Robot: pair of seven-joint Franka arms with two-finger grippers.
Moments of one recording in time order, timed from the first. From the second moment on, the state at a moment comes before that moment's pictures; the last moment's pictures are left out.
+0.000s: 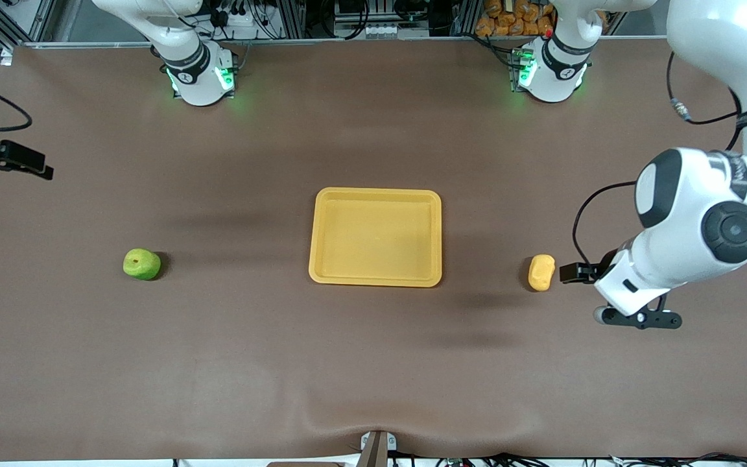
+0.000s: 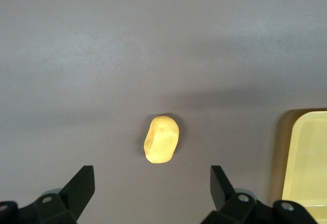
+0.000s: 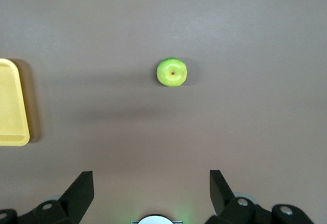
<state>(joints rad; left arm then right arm) -0.10 0.51 -0.09 -1.40 0.05 1.86 -0.12 -0.07 0.08 -0.04 -1.49 0.02 1.43 -0.08</state>
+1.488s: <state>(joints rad) -0.14 0.60 -0.09 -1.82 0.14 2.41 -0.12 -0.12 0.26 -0.04 -1.47 0.02 1.48 -0.17</state>
